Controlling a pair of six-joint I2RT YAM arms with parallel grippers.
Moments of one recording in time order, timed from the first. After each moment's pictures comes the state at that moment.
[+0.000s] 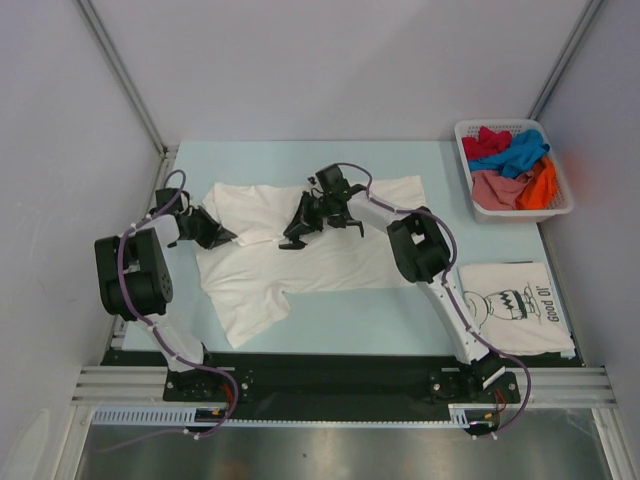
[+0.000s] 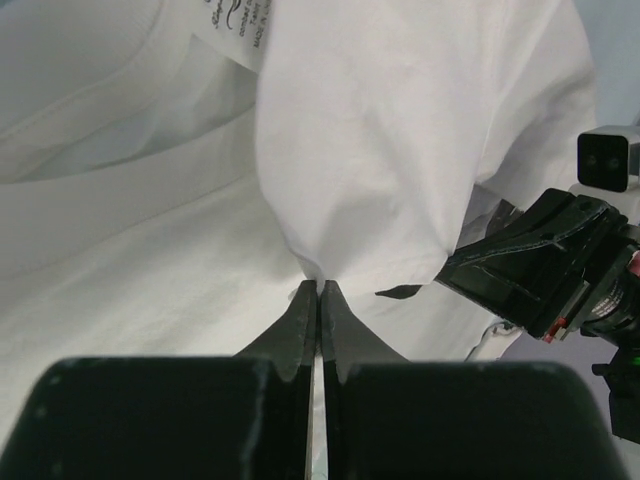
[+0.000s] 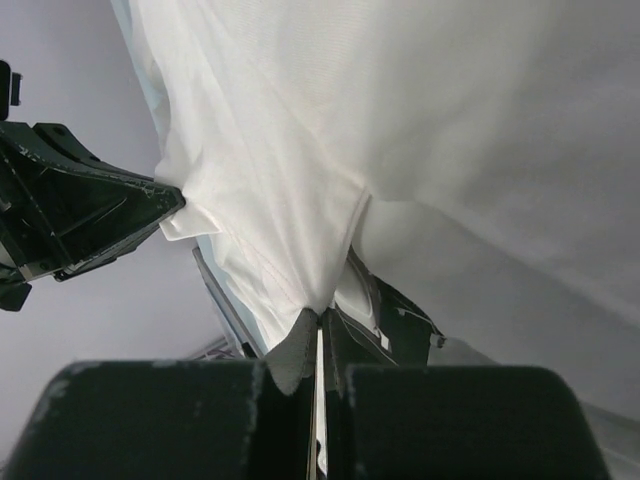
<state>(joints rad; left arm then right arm) 0.24 1.80 1.04 -0.29 0.55 -0.67 0.60 2.58 2.09 -0.33 -0.73 0.92</state>
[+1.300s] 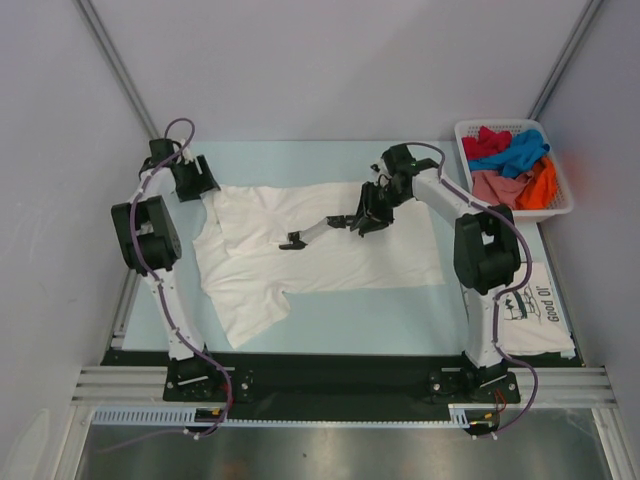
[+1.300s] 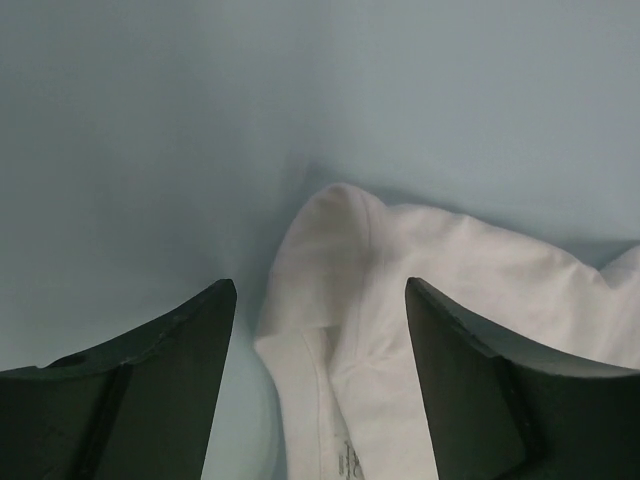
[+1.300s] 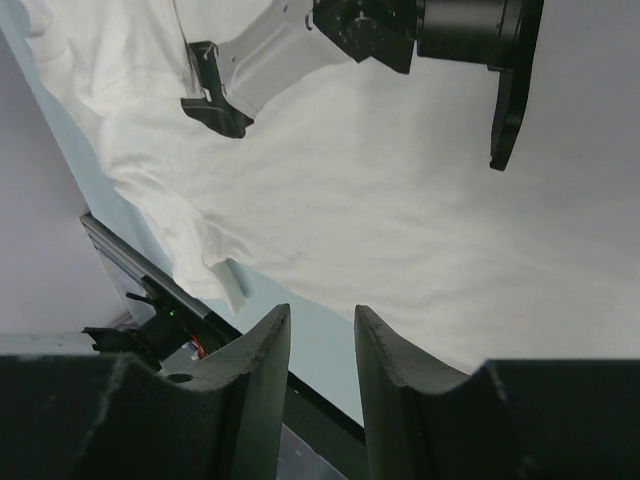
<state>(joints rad) 0.25 2.29 1.85 -0.47 0.33 -0.15 0.35 2.09 1.72 -0.80 -0.59 0.48</state>
